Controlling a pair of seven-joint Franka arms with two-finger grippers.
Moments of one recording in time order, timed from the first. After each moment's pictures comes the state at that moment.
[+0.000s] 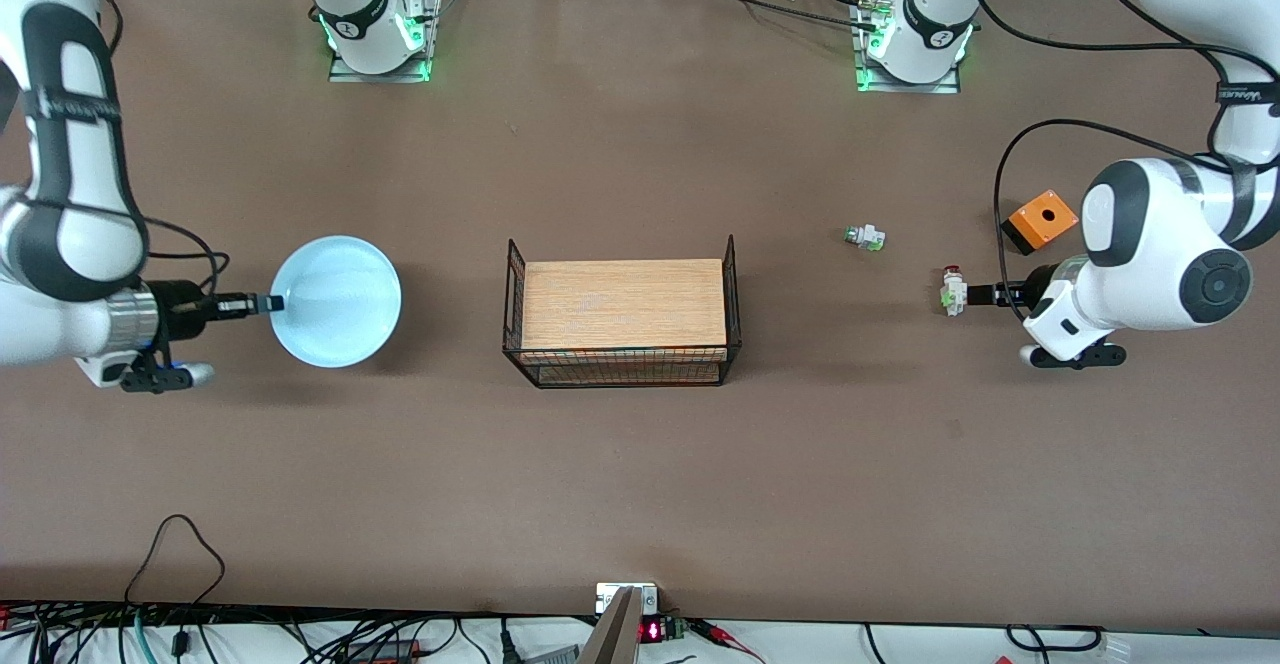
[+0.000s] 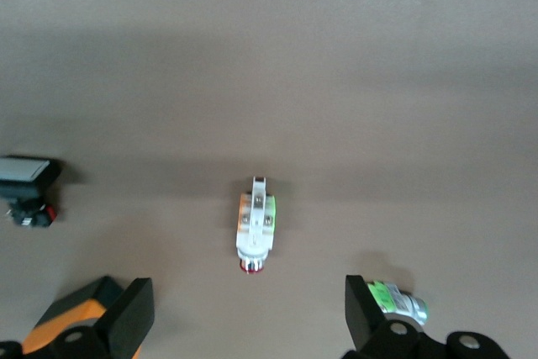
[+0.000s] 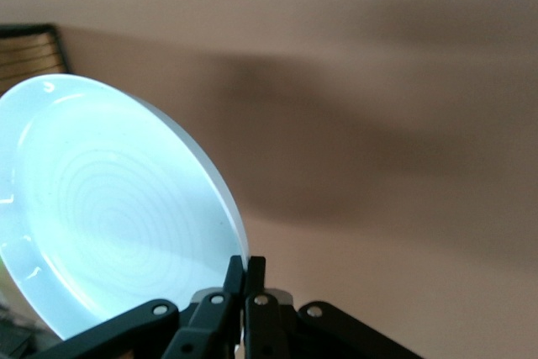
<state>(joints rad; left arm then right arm) 0.03 0.39 0.01 -1.87 -0.05 1.96 0.02 -0.09 0.53 -0.02 -1.42 0.30 1.51 -0.20</state>
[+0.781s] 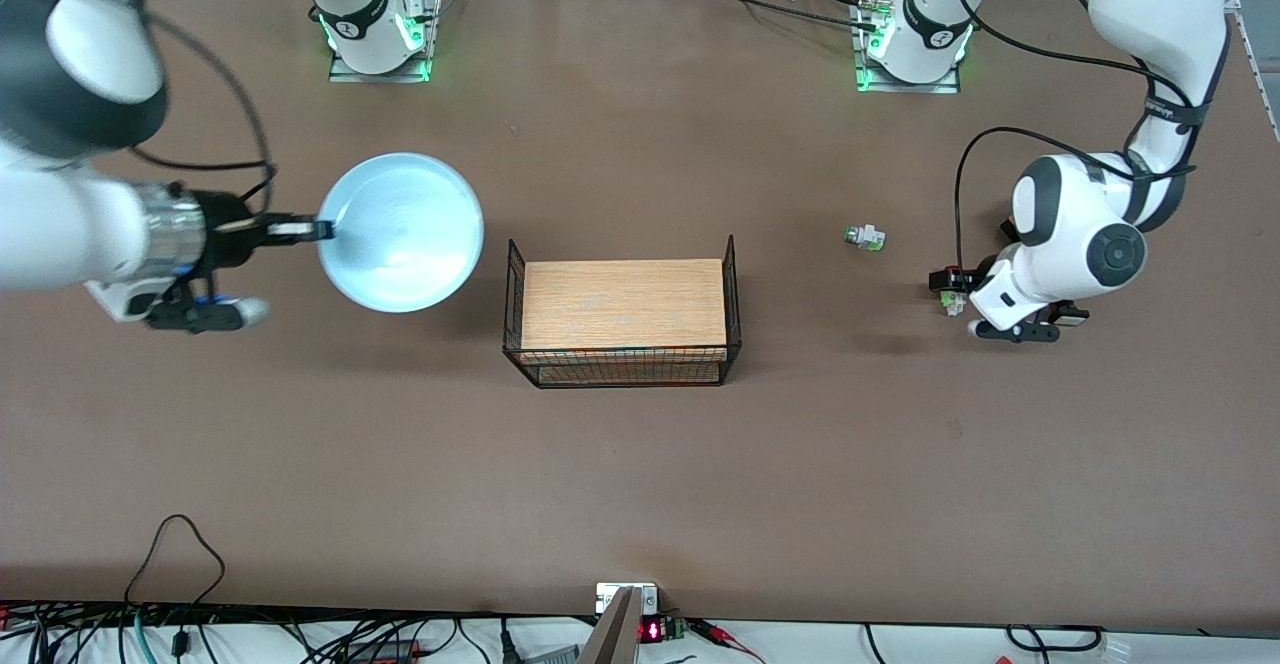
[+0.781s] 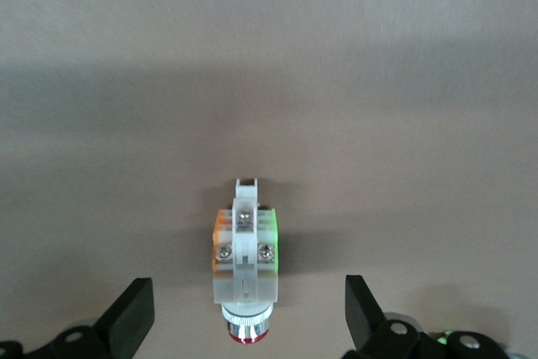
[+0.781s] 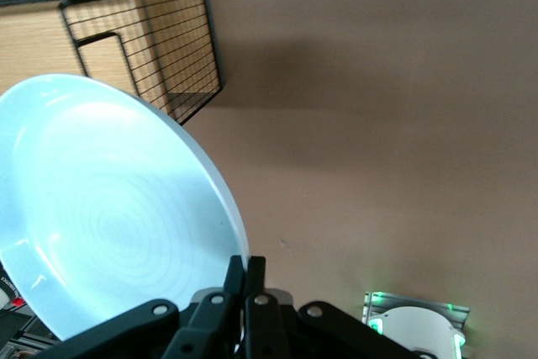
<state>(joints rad) 0.03 0.39 0.00 -2.18 -0.05 2.34 0.11 0.10 0.43 0.11 -1.21 0.31 1.29 0.27</state>
